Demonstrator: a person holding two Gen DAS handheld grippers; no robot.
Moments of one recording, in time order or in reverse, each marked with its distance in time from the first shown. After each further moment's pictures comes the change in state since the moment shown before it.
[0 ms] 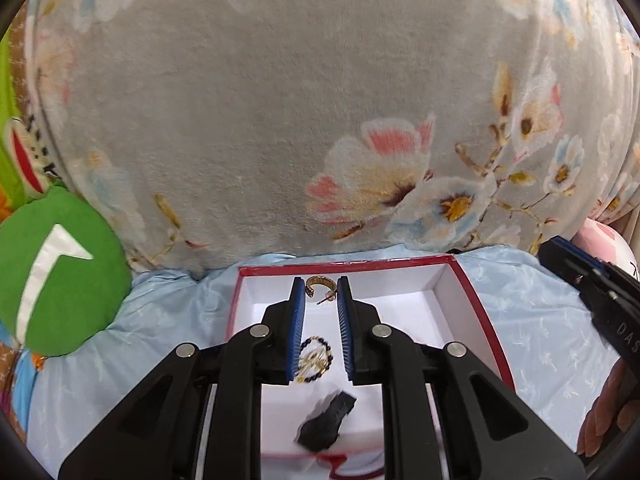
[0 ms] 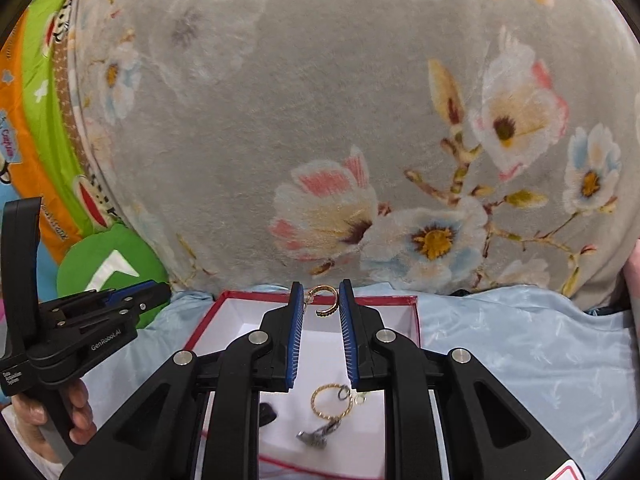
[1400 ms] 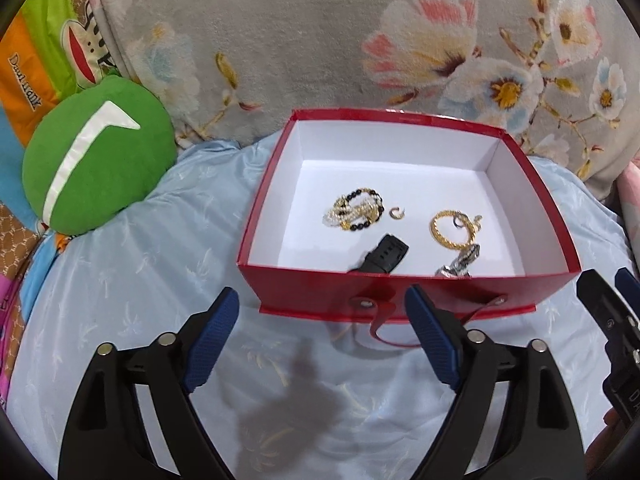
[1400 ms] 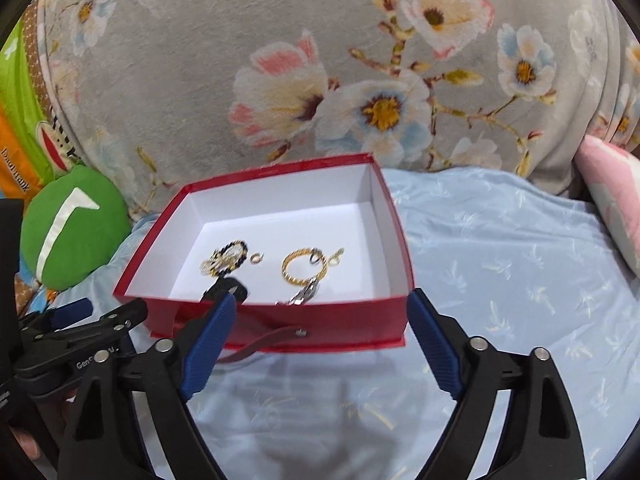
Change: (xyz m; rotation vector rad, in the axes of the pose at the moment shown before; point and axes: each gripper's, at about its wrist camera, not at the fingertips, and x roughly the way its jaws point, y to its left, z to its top) left arm -0.022 0.004 -0.139 -0.072 0.211 0.198; right arm -0.034 0.016 -0.135 0.093 0.149 -0.196
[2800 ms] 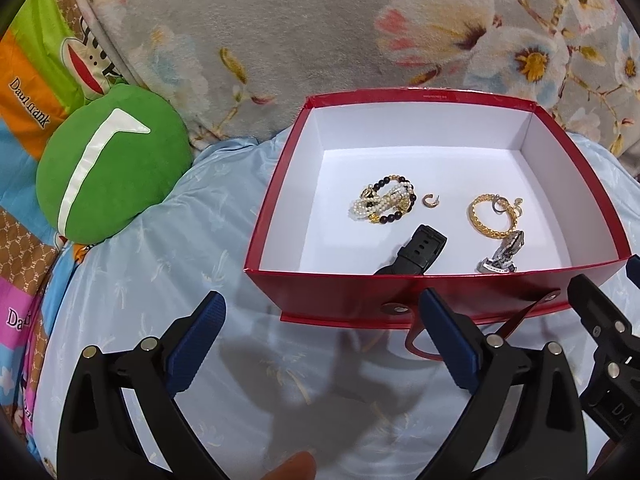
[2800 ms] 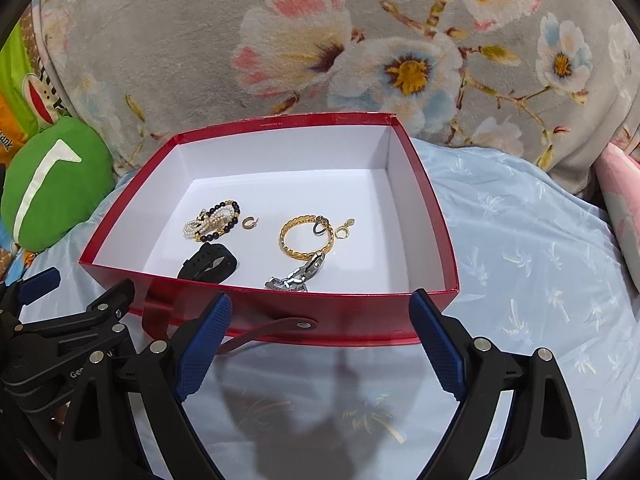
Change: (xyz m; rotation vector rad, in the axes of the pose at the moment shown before) left arm 0.031 -0.004 -0.003 0.057 0.038 0.116; right arm 0.052 0.019 -0.003 -0.090 0.150 -0.026
